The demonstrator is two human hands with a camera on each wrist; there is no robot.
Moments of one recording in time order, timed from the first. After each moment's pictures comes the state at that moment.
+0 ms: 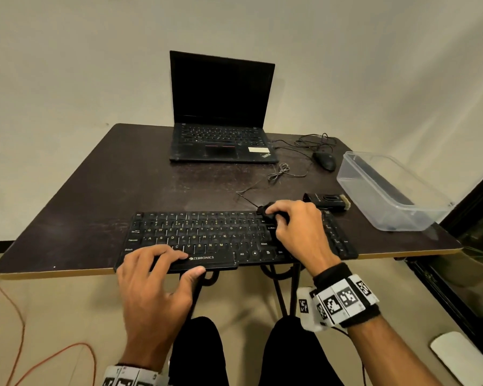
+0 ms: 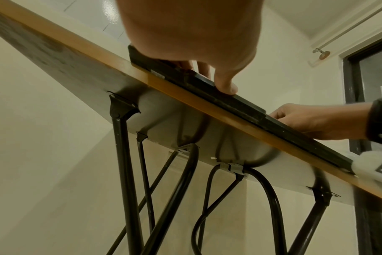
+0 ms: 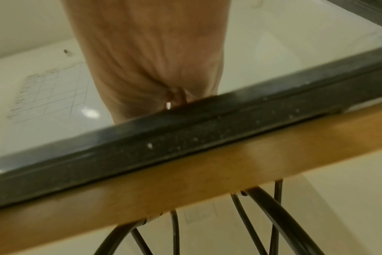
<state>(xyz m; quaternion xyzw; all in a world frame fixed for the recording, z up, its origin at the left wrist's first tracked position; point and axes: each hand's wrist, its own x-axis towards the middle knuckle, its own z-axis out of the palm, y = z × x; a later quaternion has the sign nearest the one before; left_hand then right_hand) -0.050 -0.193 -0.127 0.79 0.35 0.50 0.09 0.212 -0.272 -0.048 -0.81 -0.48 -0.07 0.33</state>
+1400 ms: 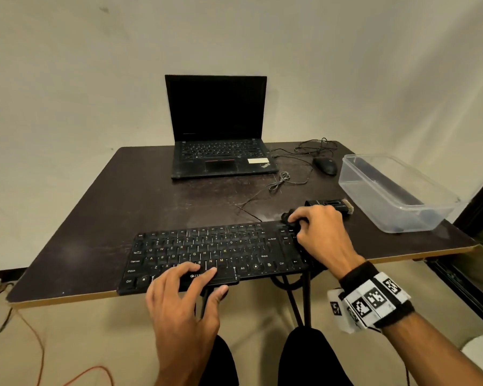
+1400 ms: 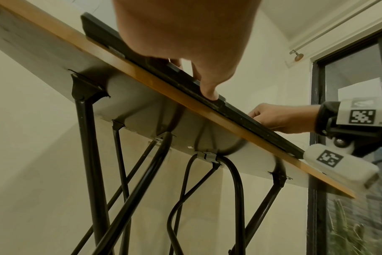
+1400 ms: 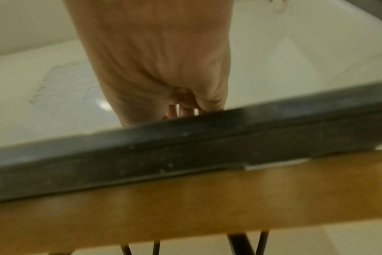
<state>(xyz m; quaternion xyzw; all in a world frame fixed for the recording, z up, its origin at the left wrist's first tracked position) -0.027 -0.211 -0.138 0.80 0.33 0.49 0.08 0.248 -0.287 -0.043 -0.83 -0.47 -0.08 0.28</state>
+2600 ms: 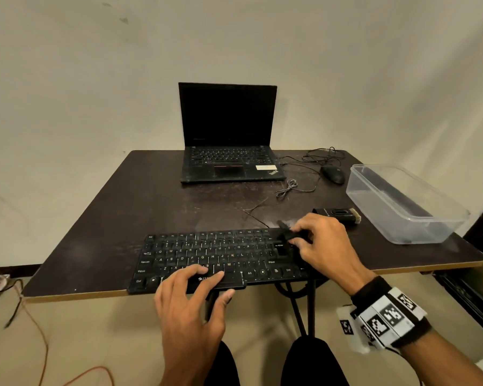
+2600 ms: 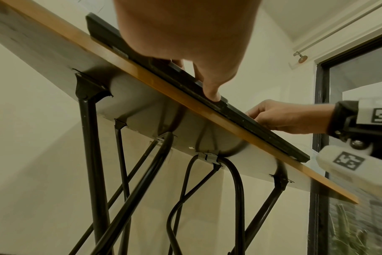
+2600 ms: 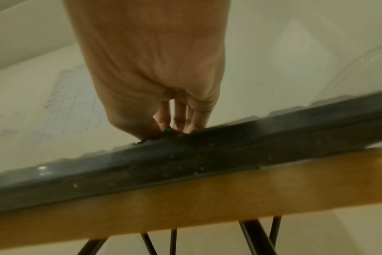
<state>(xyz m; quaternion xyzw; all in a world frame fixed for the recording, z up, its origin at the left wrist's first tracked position) -0.027 -0.207 -0.142 0.80 0.32 0.50 0.10 0.237 -0.293 -0.041 -0.79 -0.53 -0.07 0.30</state>
